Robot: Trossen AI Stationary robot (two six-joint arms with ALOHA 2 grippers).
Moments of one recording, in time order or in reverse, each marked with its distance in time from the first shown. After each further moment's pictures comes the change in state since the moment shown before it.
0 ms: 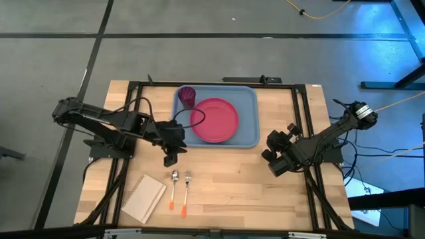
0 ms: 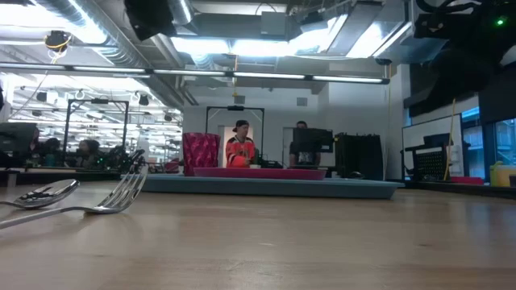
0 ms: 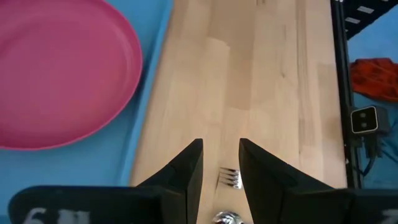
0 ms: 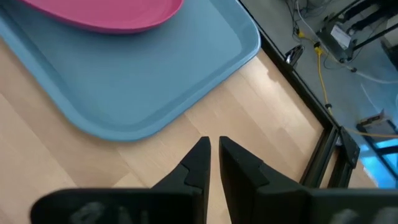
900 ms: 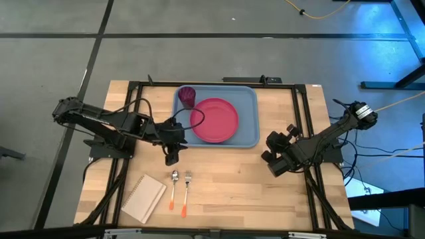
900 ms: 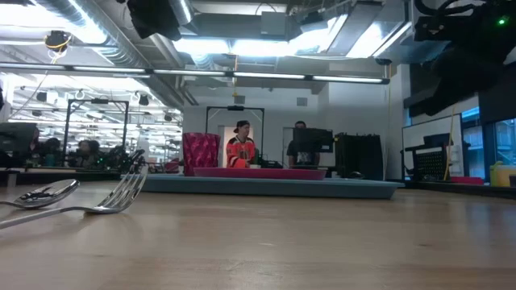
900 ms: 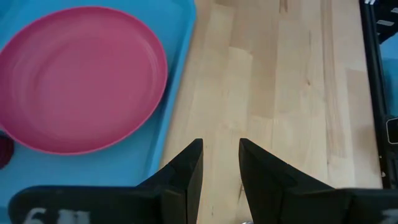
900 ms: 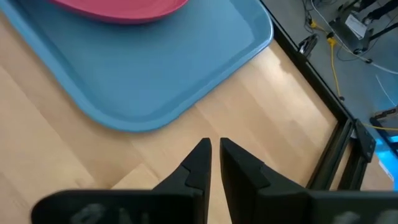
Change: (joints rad) left arm -0.012 0.000 0.000 -0.001 -0.115 0.026; right arm 0.000 0.000 0.000 0.031 -0.055 -0.001
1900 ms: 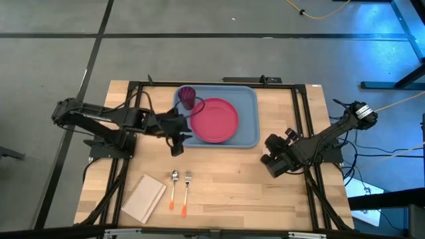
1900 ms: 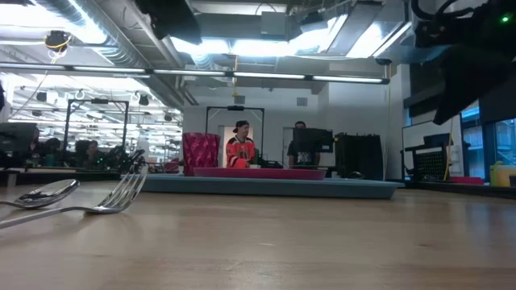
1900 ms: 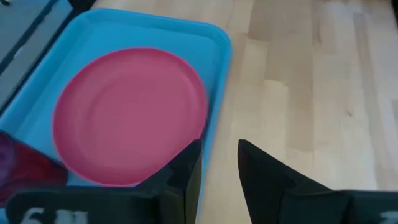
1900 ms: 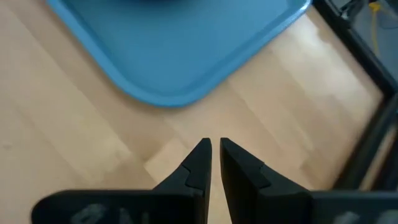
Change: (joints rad) left arm 0.119 0.000 0.000 0.083 -0.055 0.148; right arm 0.000 0.000 0.000 0.084 -0.134 0.000
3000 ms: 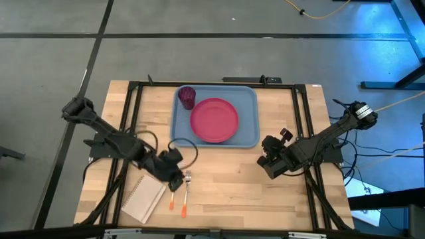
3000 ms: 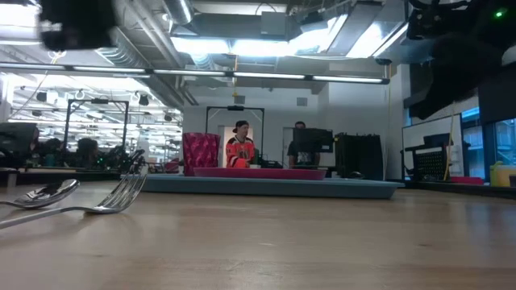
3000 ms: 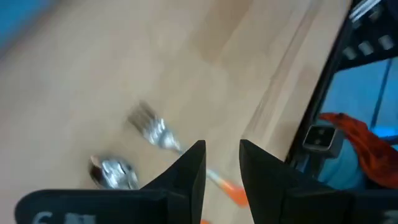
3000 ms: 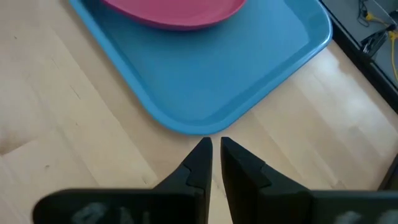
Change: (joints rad) left arm -0.461 0.167 -0.087 0.062 0.016 -0.985; right arm 0.000 0.000 0.000 0.121 0.068 -0.112
